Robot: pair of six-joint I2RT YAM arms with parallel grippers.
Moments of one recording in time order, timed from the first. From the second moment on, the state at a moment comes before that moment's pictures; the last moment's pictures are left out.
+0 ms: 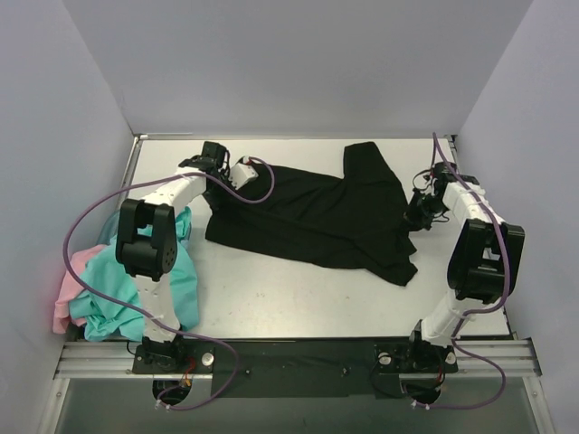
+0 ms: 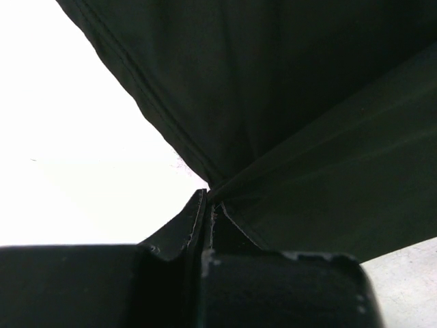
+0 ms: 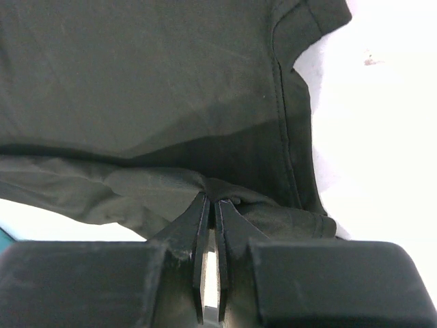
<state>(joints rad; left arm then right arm) -0.23 1.99 1.52 -0.66 0.03 0.71 -0.17 1.73 1.22 -0.79 -0.28 0.32</state>
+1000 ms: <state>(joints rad) -0.25 1.74 1.12 -0.67 0.21 1.18 -0.20 1.44 0.74 -0.77 -0.15 0.55</state>
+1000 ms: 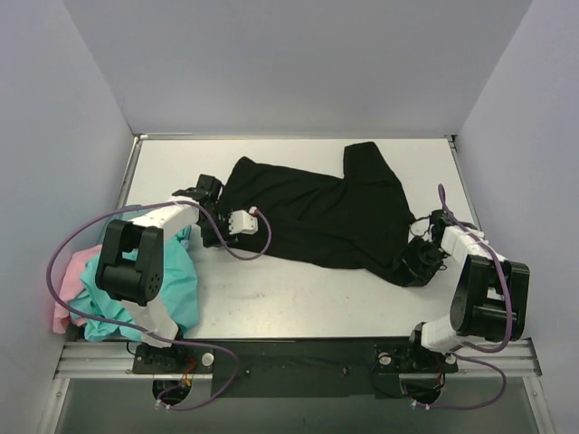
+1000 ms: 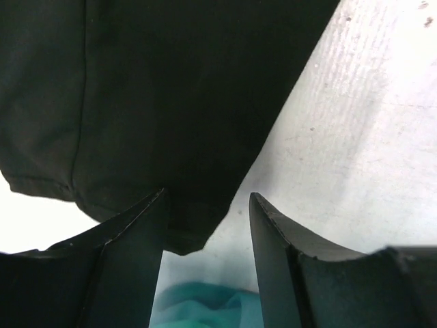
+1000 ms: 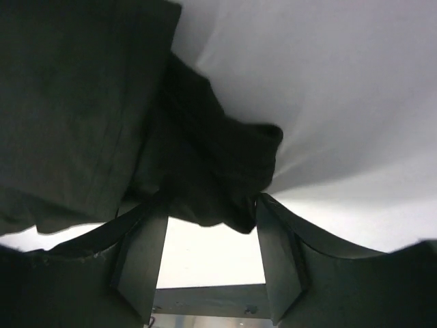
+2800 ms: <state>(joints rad) -0.21 1.68 1.19 -0.94 0.29 0.78 -0.18 1.20 0.77 -0.97 -0.12 0.58</state>
